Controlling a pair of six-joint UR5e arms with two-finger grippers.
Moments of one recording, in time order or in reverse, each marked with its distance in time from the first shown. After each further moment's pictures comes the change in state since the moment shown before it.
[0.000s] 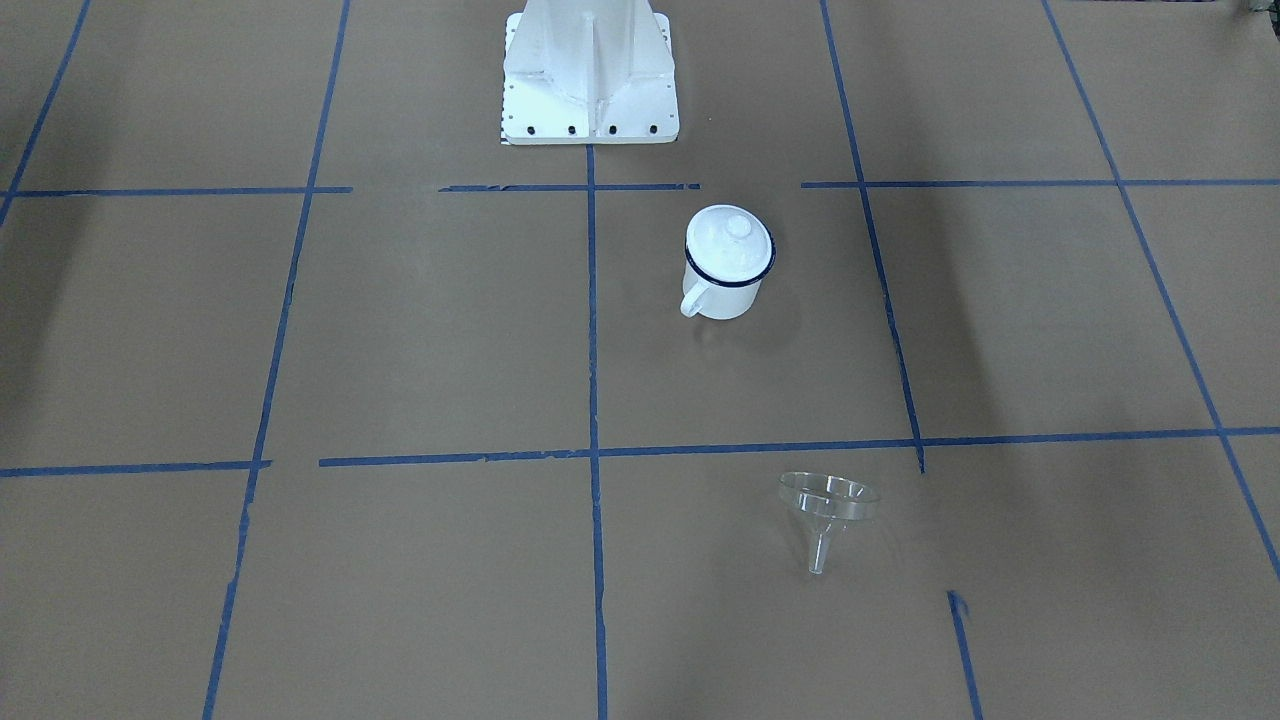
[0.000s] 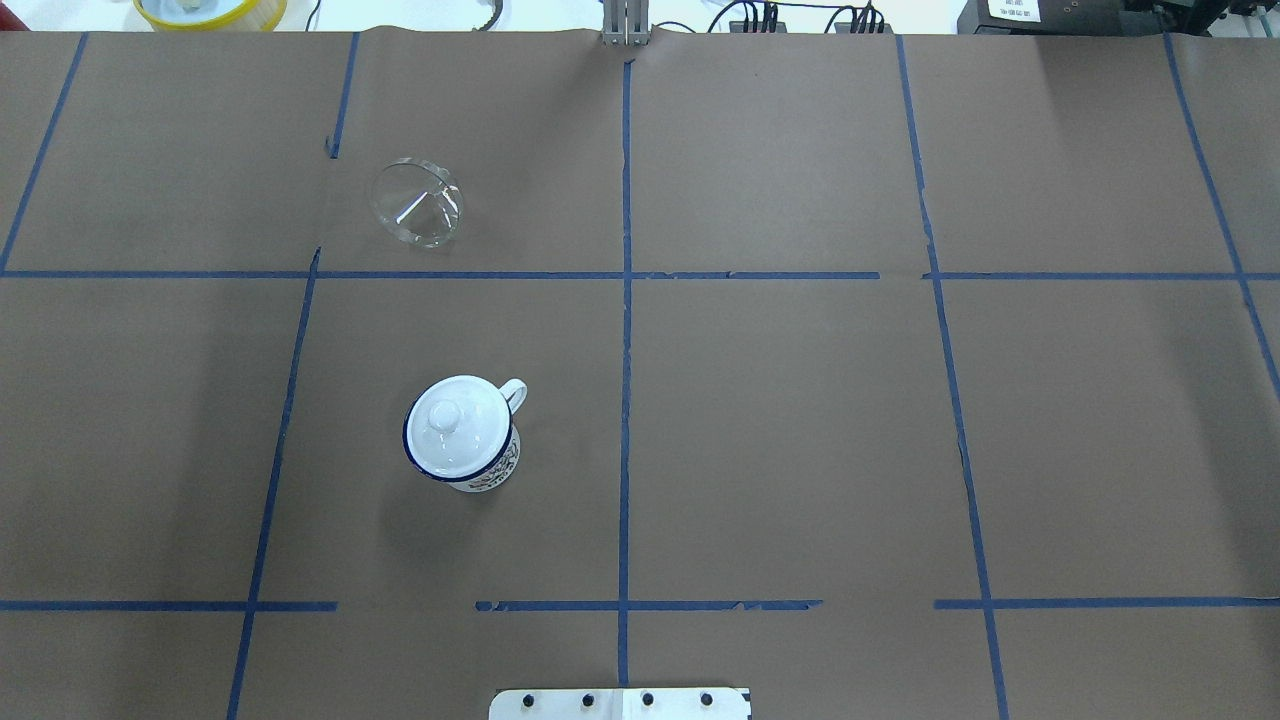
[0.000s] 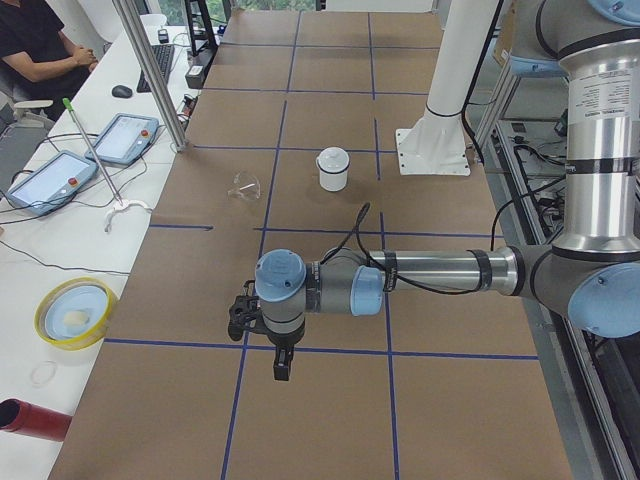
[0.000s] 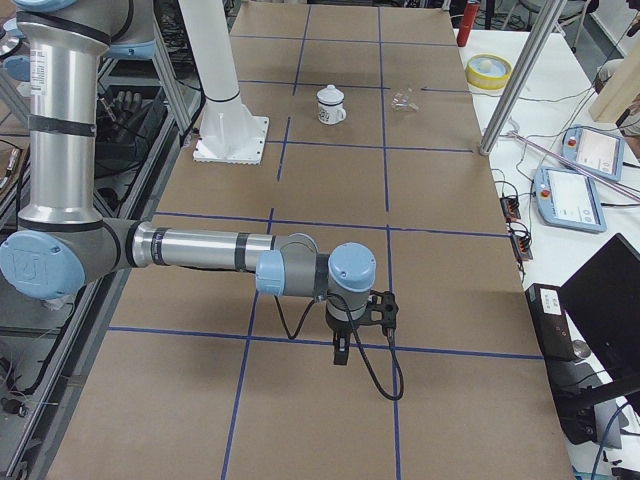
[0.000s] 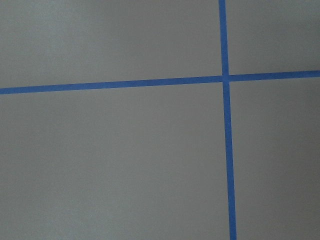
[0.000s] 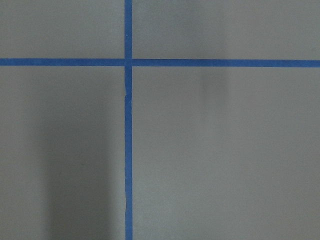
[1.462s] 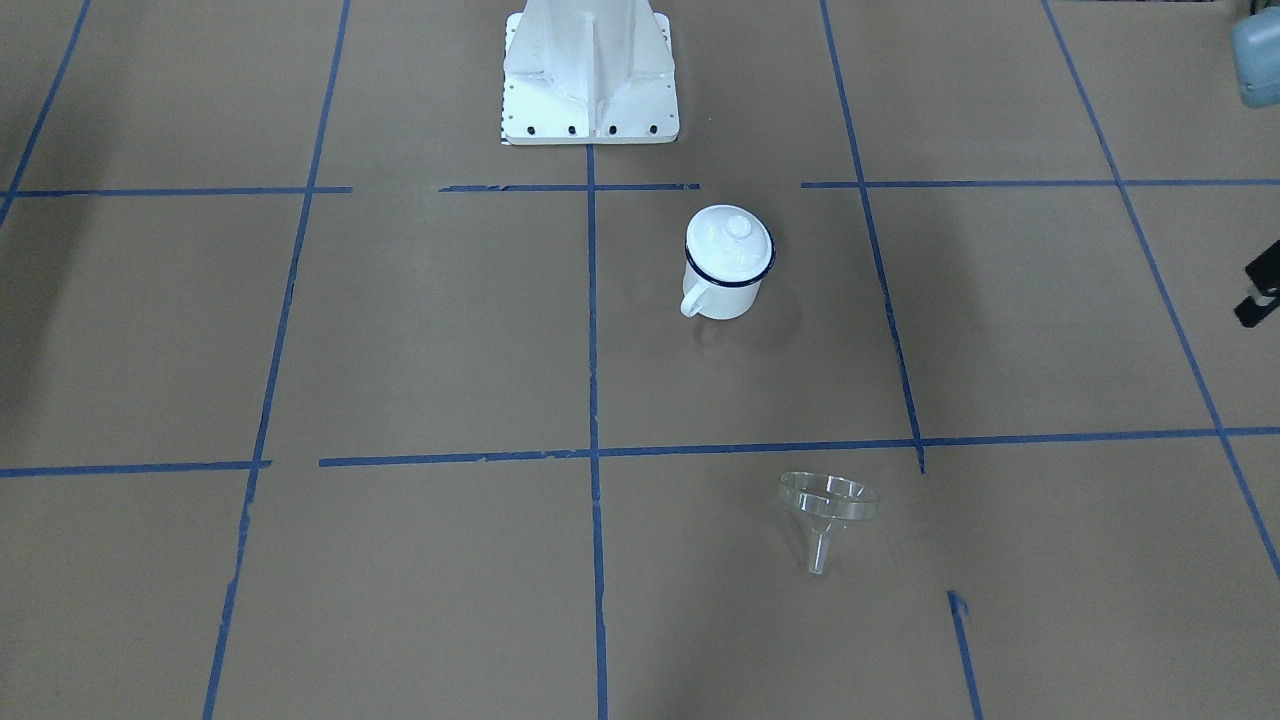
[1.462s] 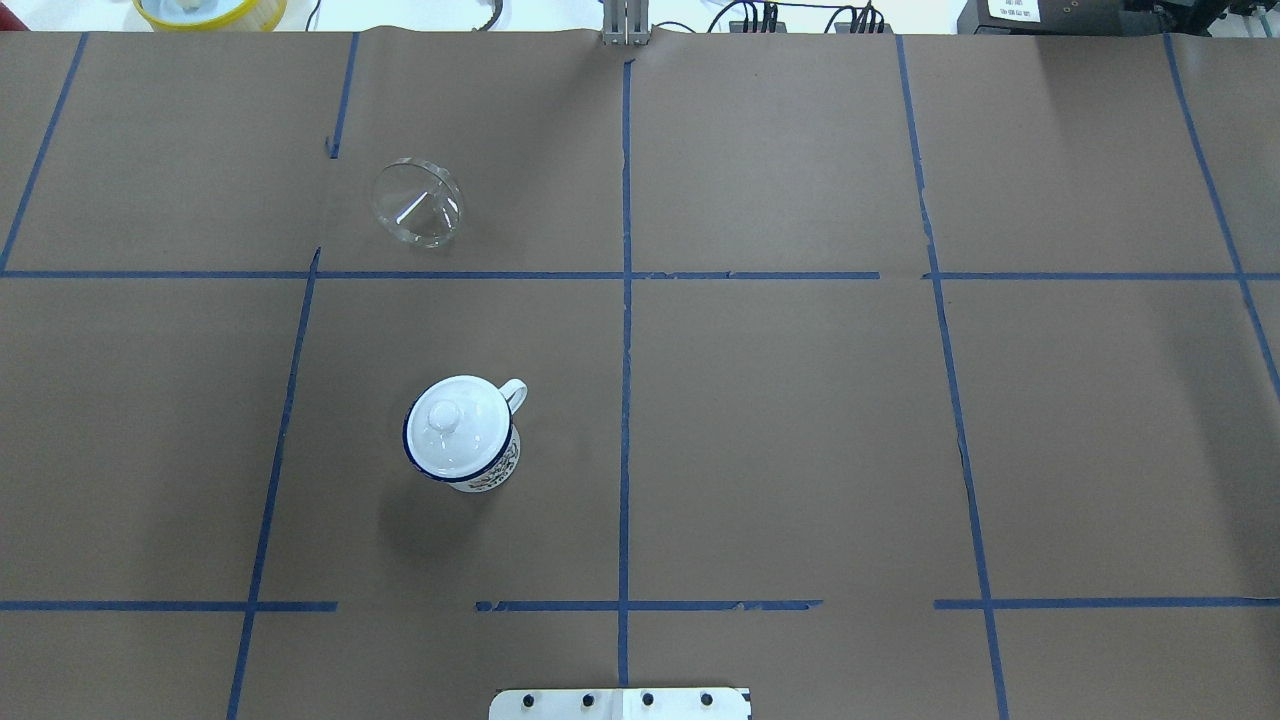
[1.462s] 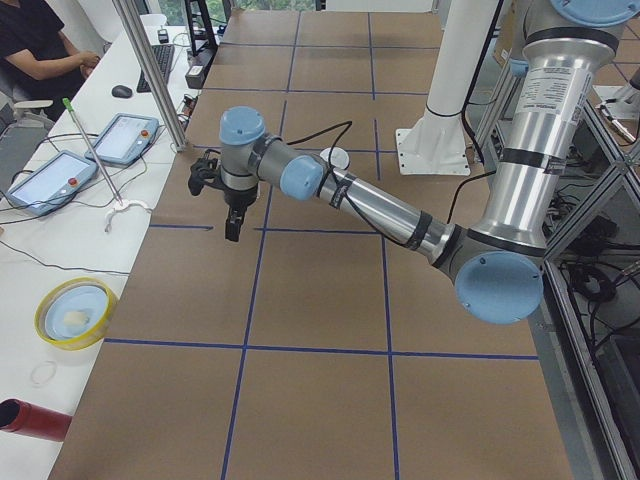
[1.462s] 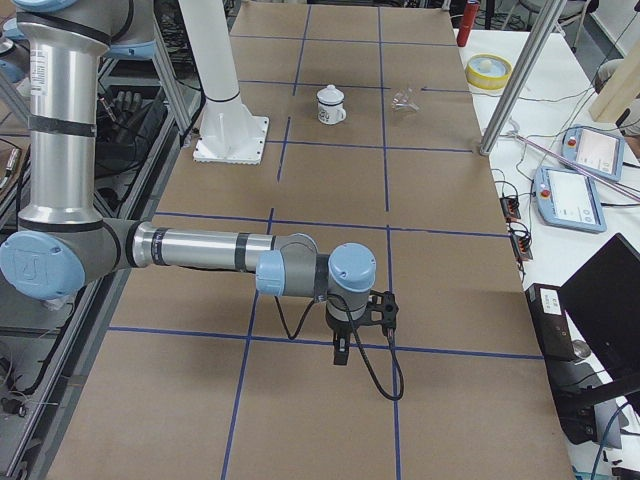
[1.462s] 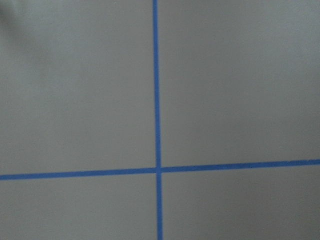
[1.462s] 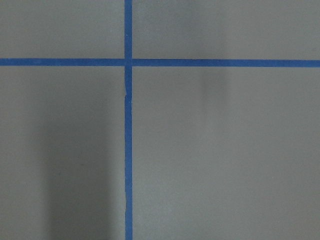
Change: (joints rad) left arm 0.282 -0.306 -0.226 0.004 0.012 -0.554; right arm 0.000 0.000 0.000 0.000 0.000 0.000
